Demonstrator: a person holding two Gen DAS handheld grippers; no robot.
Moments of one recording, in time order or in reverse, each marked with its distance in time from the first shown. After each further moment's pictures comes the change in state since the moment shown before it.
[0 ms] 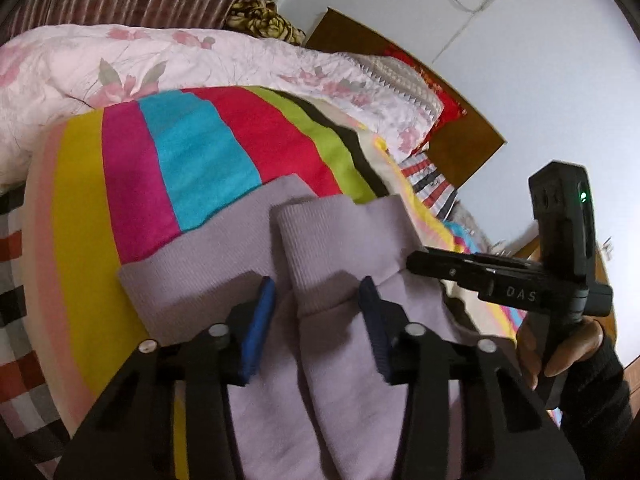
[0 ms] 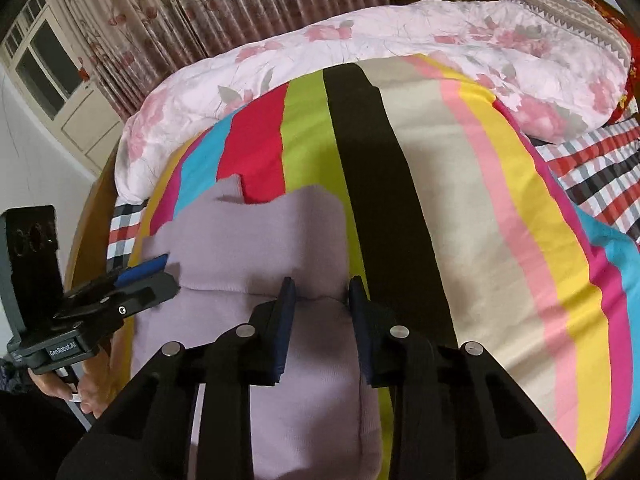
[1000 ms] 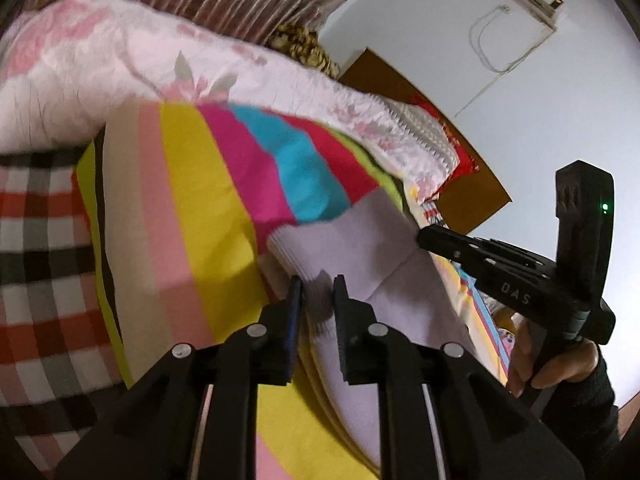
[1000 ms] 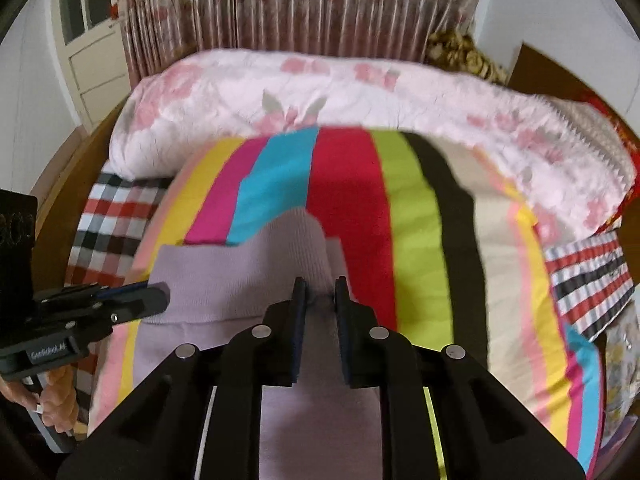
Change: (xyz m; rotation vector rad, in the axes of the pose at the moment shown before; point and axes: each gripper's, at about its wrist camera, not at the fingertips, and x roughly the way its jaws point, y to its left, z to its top) left arm -0.056 0.071 -0.019 -0.166 -0.147 -0.018; right arm 0.010 0.107 0.031 -0.265 -0.134 -0.208
